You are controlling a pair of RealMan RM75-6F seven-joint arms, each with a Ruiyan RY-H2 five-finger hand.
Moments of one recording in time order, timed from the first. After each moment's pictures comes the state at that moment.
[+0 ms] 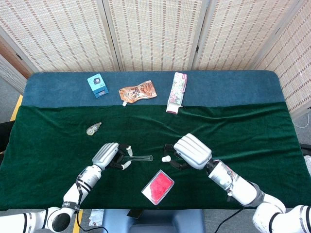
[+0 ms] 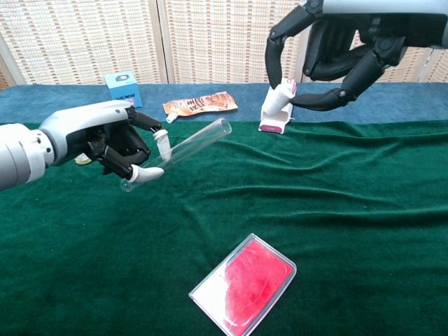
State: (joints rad) left arm -0.64 -1.47 -0.22 -1.78 1.09 0.92 0.03; right arm 0.72 -1.08 0.18 -2.02 -1.45 0.92 -0.08
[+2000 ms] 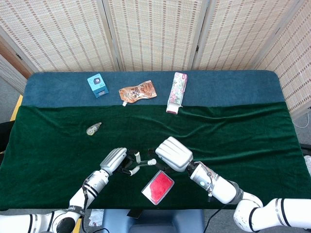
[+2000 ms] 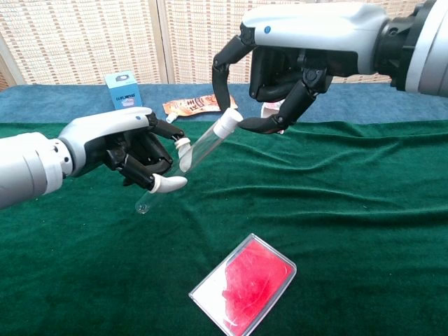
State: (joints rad) left arm -0.67 -1.51 -0.19 -1.82 1.08 0.95 0.01; right arm 0.83 -1.23 0.18 -2.00 -1.31 0.91 -0.30
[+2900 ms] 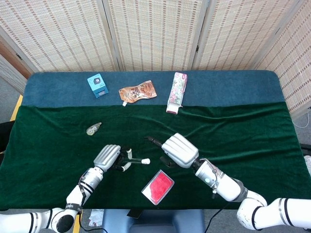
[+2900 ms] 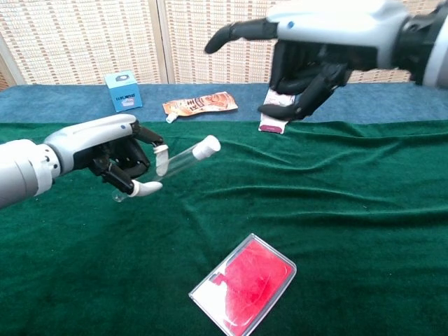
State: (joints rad) left arm -0.67 -1.52 -0.14 -1.69 1.11 1.00 0.12; right arm 0.80 -1.19 0.17 -1.97 -1.34 0.95 -0.23
